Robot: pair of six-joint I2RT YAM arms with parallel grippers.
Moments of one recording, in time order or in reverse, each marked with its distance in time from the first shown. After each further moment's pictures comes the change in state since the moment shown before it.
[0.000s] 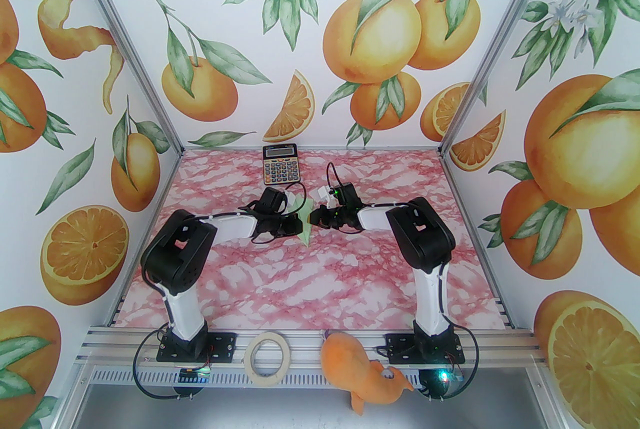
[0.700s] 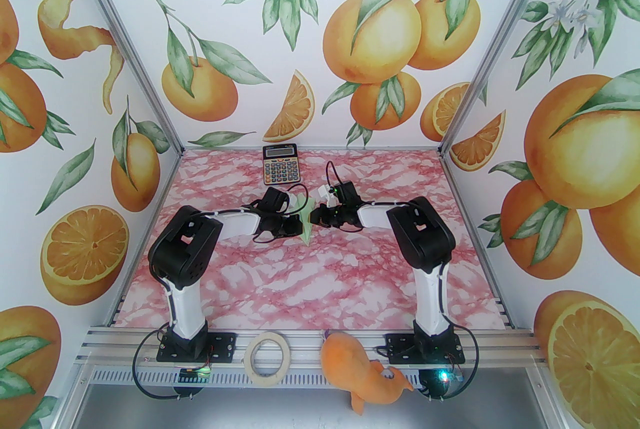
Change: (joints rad) left arm -0.002 0.027 0.040 -0.032 -0.004 0.029; right arm -0.003 0.005 0.025 -0.049 0.010 -0.037
